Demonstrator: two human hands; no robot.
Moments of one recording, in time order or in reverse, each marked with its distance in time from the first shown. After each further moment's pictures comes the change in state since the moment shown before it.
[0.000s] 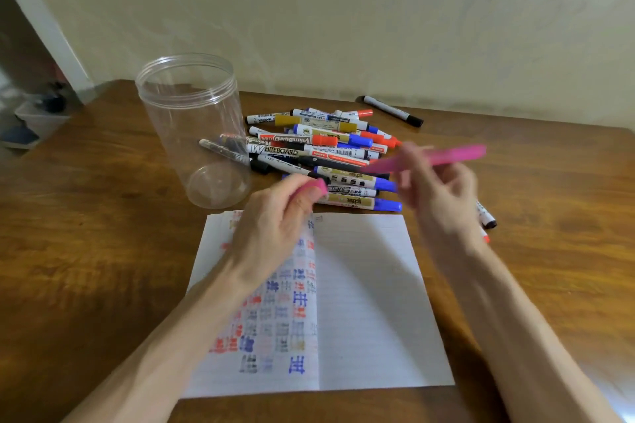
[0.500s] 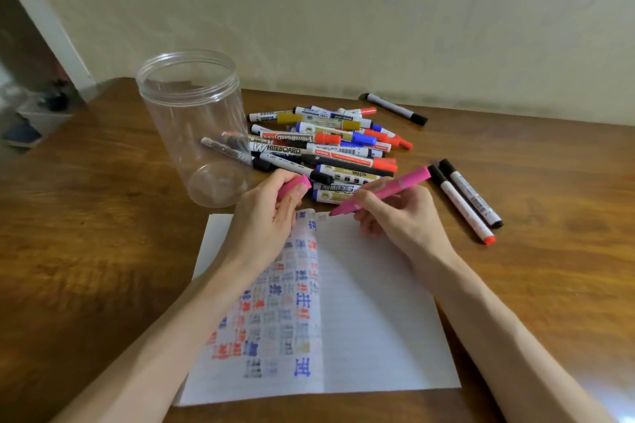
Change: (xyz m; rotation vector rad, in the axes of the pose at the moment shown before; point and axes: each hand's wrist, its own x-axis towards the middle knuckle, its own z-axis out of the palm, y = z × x) left_hand 0.005 -0.024 -0.003 0.103 0.078 -0.066; right_hand -0.011 0.022 0.018 -0.284 -0.141 0.168
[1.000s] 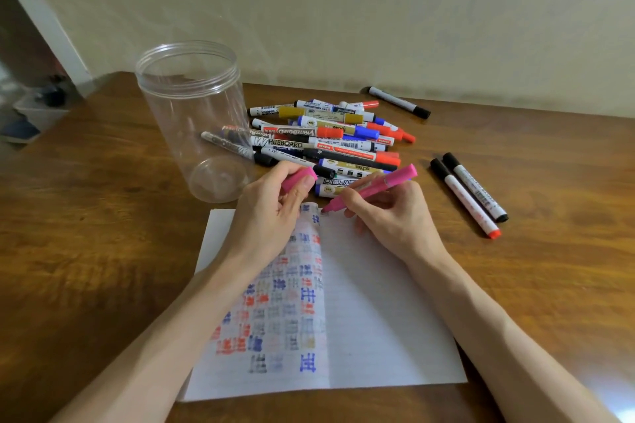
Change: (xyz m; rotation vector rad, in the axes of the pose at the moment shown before) left_hand 0.002 0.001 0.001 0.032 0.030 0.063; right_hand 0.001 0.005 0.013 -0.160 0.010 -0.049
